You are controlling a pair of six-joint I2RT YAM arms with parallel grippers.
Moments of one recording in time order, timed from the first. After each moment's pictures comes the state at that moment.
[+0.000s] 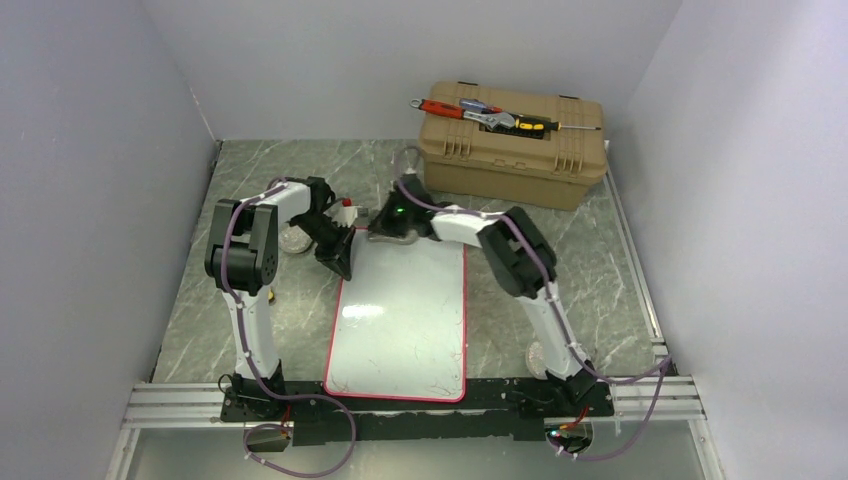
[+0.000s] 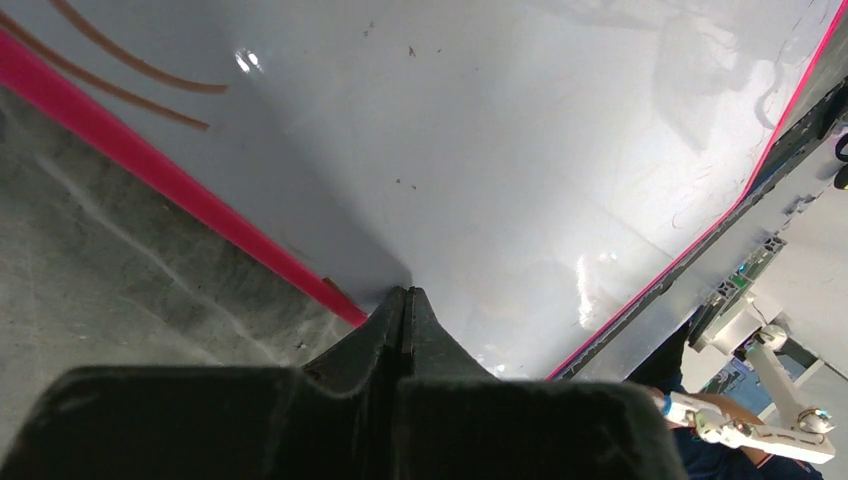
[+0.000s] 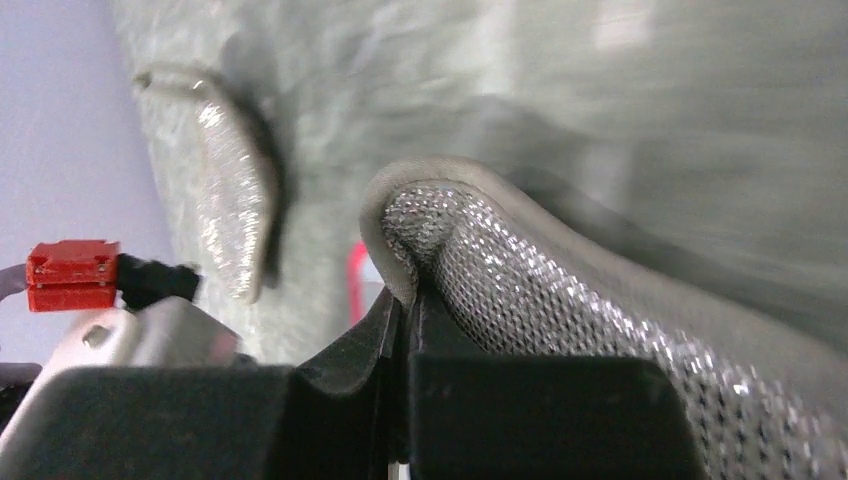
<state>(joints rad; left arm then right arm) -0.16 2.08 1.41 -1.00 0.58 0.32 0.64 2.28 1.55 0.04 -0.20 1.02</state>
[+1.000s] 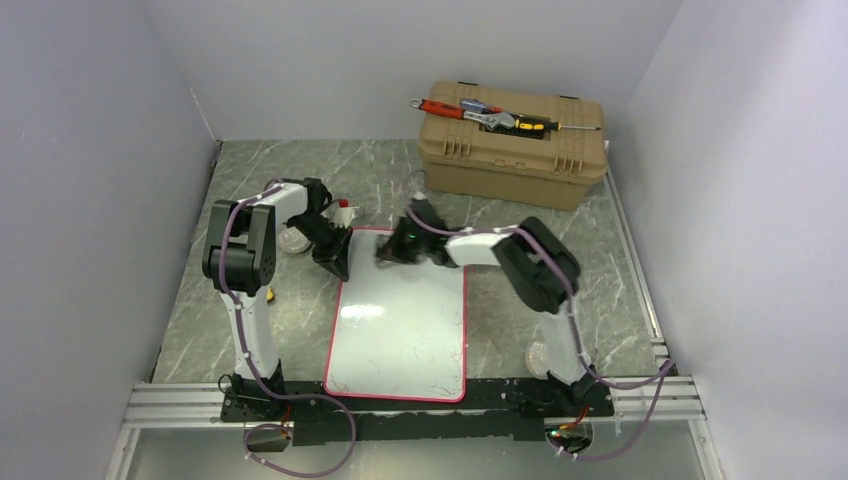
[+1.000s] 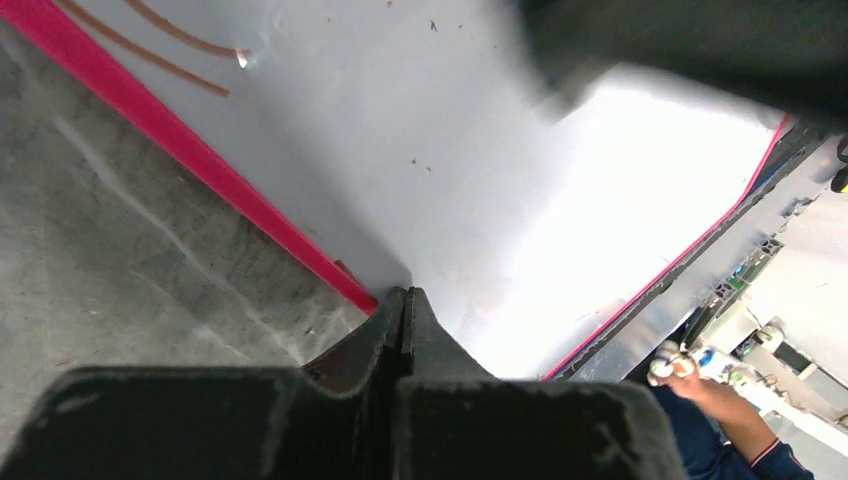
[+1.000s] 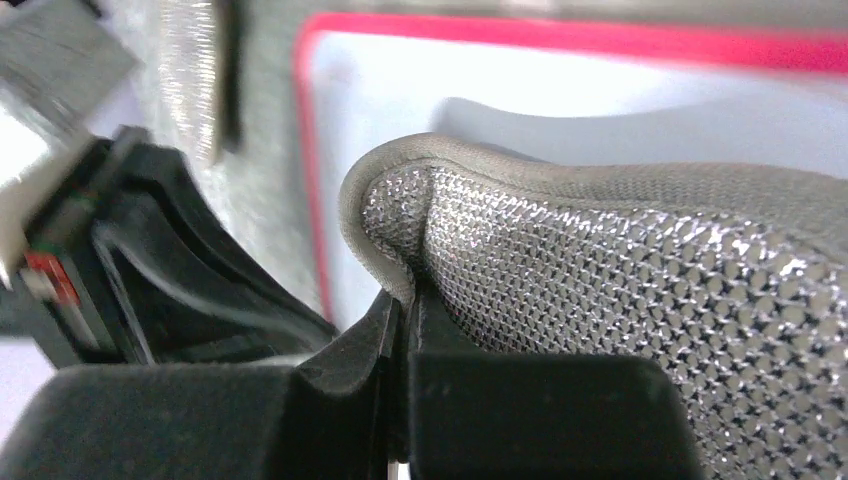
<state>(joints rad) -0.14 2.07 1.40 -1.01 0.58 0.32 0.75 2.19 1.33 0.17 -0.21 1.04</state>
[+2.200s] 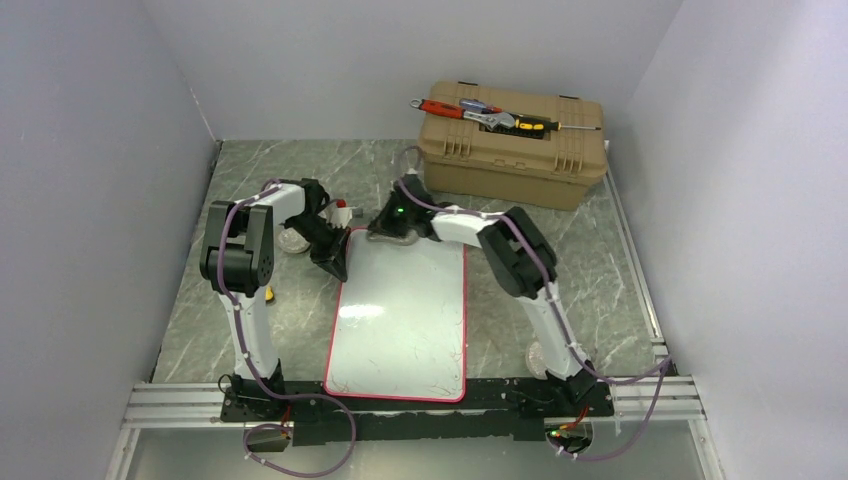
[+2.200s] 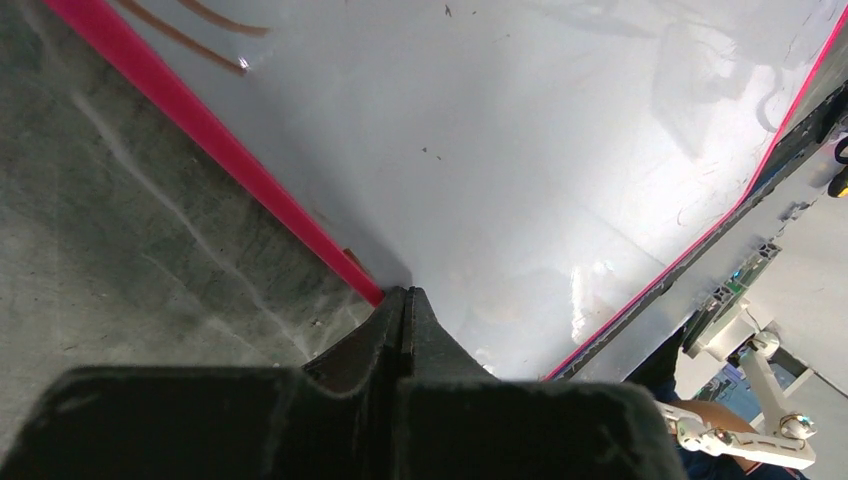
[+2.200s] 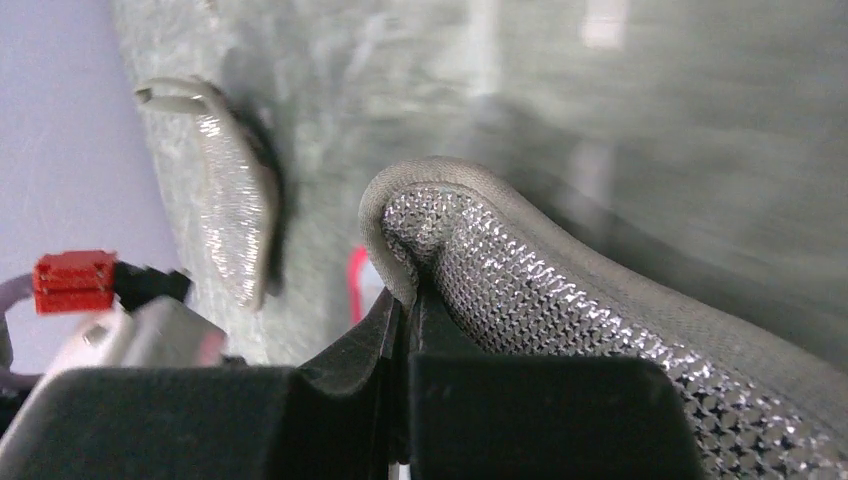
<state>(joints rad) -0.13 2.06 1.38 -1.00 0.58 0.32 0.66 2.27 1.52 0.06 -0.18 1.05</state>
